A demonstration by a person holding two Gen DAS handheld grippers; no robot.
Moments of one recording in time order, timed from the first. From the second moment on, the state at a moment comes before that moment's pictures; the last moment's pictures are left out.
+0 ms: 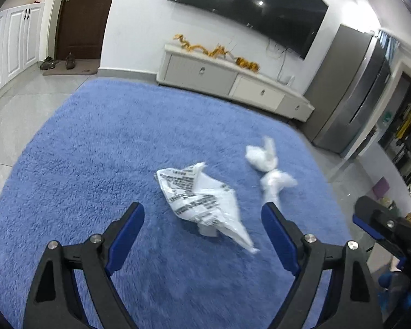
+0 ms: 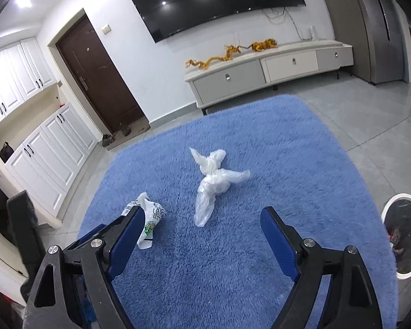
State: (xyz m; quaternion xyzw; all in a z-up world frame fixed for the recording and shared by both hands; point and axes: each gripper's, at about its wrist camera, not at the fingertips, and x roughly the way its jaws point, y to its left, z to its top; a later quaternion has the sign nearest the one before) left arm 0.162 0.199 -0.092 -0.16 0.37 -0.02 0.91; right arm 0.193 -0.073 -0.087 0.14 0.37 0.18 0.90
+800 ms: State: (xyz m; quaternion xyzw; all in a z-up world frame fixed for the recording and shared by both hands) left arm 0.207 0.206 -0.123 -0.15 0.40 -0.06 0.90; right arm 0.308 -0.035 -0.148 0.19 0.41 0.13 0.88
